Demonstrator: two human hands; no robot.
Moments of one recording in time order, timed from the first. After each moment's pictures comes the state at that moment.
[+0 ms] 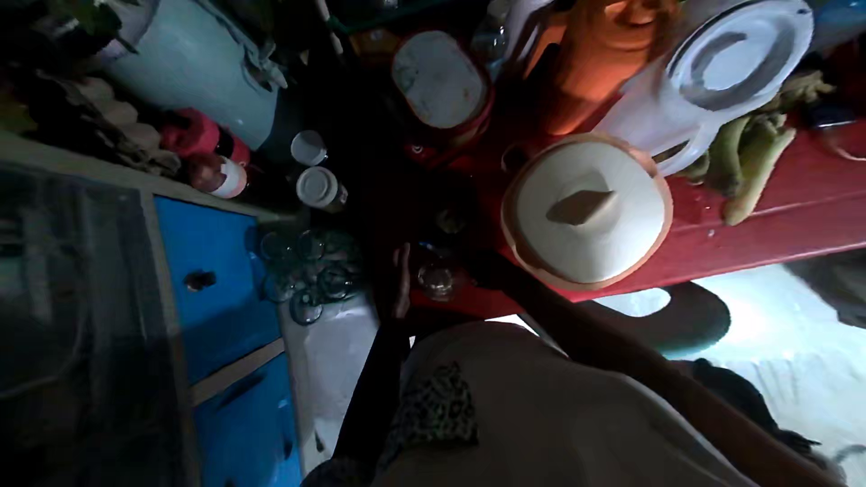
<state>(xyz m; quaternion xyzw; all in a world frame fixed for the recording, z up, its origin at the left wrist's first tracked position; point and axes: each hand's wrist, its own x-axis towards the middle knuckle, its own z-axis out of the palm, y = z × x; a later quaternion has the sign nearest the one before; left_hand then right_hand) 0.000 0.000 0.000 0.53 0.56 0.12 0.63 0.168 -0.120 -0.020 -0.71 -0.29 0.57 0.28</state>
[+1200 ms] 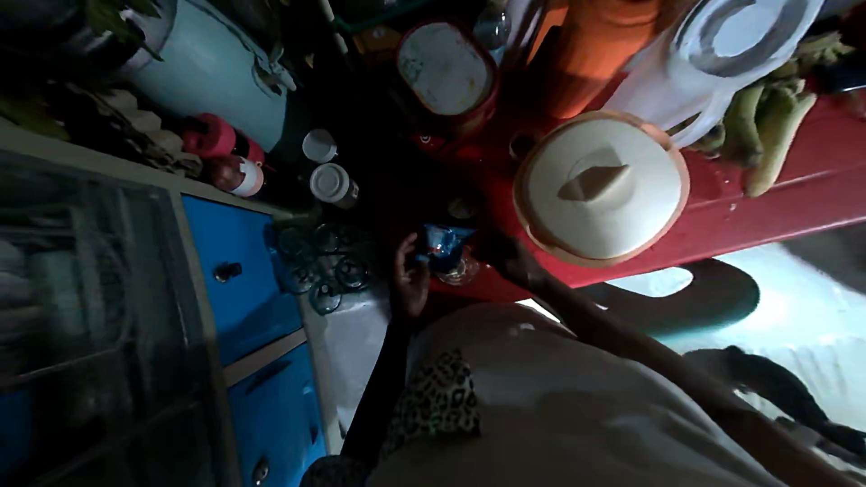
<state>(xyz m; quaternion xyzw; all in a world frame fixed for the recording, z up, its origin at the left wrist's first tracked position) -0.040 -0.013 0.046 0.70 0.40 0.23 0.55 0.138 -0.138 0.042 -0.68 -0.32 0.44 0.49</state>
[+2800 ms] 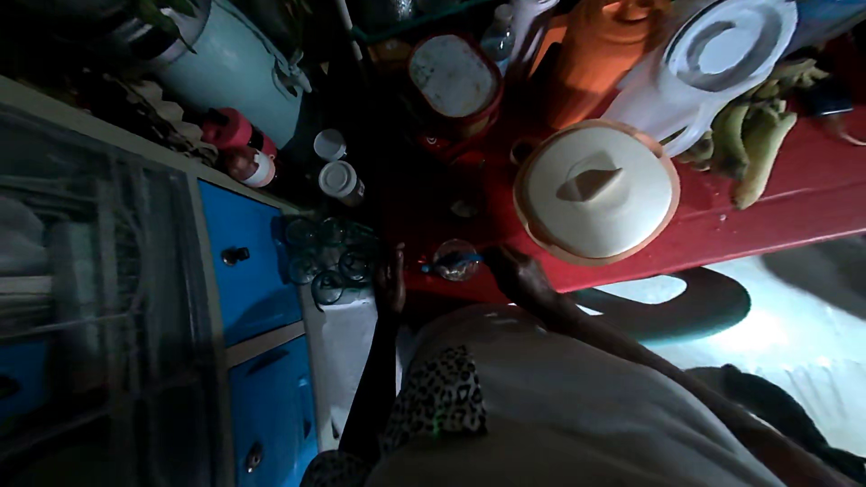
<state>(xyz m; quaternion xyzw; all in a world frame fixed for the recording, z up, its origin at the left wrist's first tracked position) -0.067 -0.004 0.033 0.67 0.44 0.26 0.54 0.110 -0.167 0.042 -0.80 -0.50 0.15 0.30</state>
